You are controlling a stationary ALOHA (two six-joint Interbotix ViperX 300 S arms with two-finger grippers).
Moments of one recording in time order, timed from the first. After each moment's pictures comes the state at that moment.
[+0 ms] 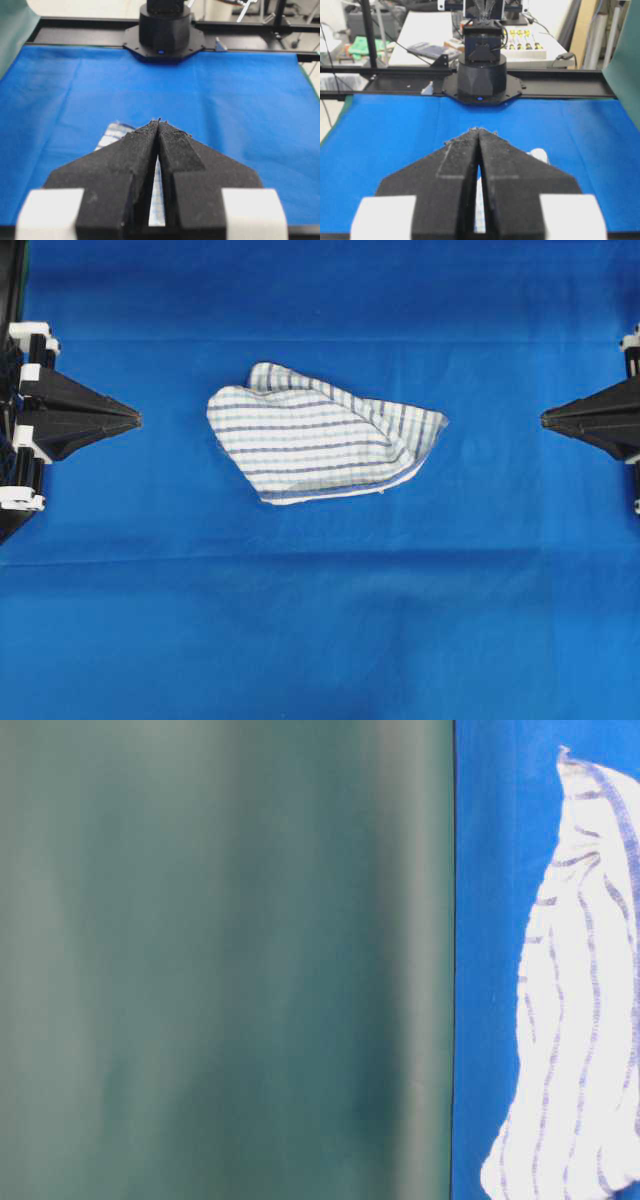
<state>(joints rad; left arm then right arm) 0.00 -0.97 1.18 0.00 -0.29 0.00 0.00 -0.97 1.18 0.00 -0.29 0.00</state>
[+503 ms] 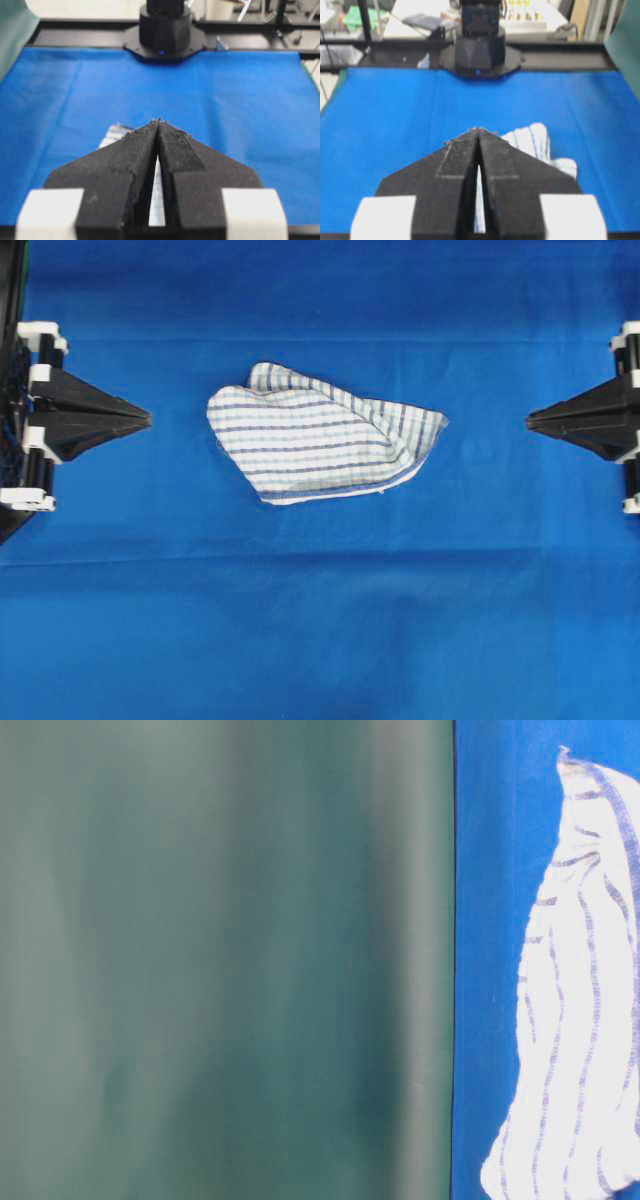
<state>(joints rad) 0.00 -0.91 1.16 -0.02 -0.32 0.03 -0.01 -0.91 1.15 0.00 -0.19 0.01</state>
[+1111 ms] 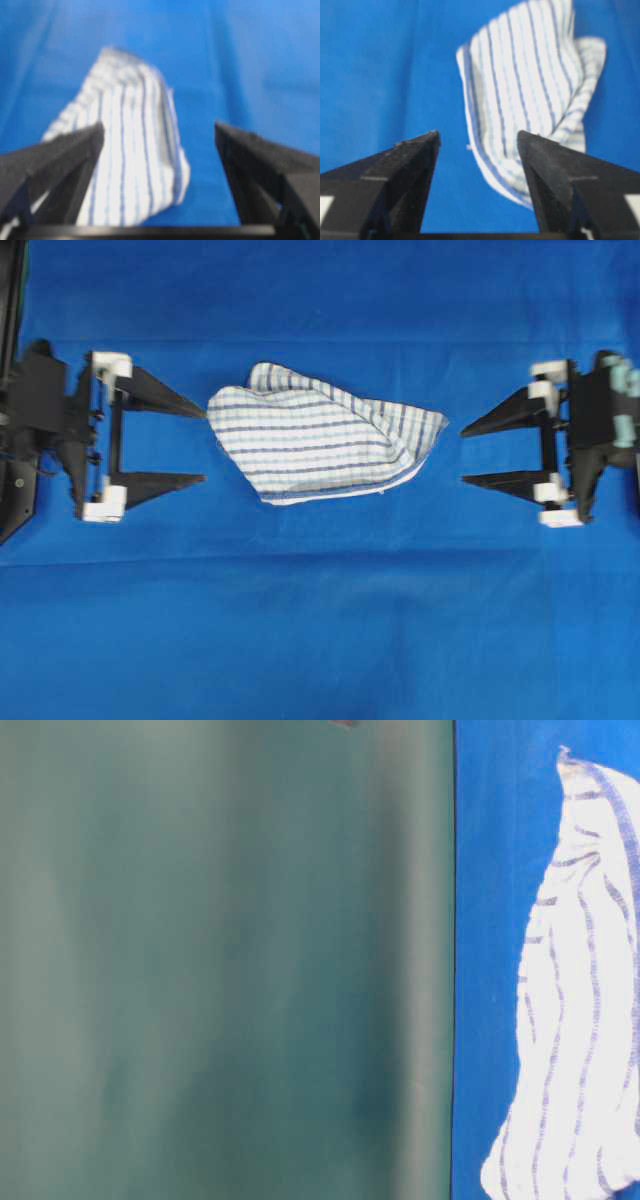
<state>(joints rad) 0.00 -0.58 1.16 -0.02 -0.40 0.03 -0.01 -0.52 1.10 0.00 -0.14 0.01</state>
